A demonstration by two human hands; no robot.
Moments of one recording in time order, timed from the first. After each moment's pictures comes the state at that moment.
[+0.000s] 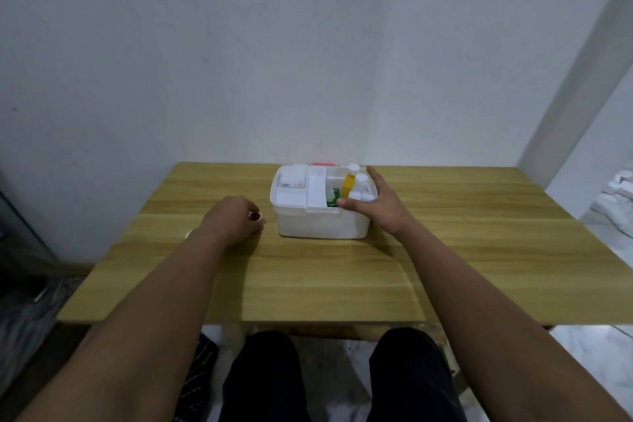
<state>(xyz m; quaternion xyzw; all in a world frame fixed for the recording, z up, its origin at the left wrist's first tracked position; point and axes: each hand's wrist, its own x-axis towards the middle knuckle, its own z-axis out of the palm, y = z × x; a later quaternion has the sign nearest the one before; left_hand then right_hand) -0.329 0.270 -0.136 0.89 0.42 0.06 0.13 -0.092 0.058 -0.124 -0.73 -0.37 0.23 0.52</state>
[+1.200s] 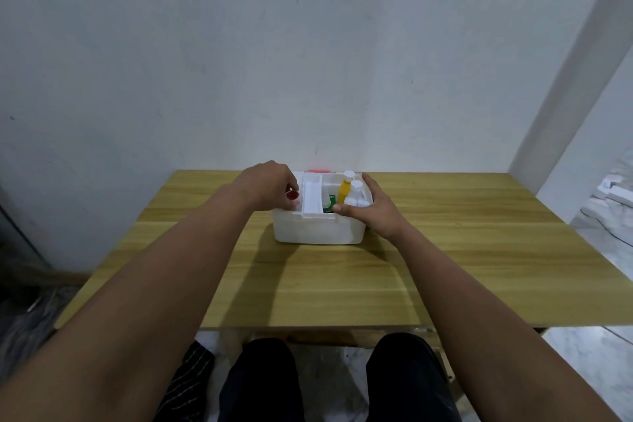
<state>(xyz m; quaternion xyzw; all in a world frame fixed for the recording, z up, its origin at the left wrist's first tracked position) -0.277 0.240 -0.050 0.97 0.24 0.06 0.04 -0.088 0.059 -0.127 -0.74 -0.38 0.23 0.51</state>
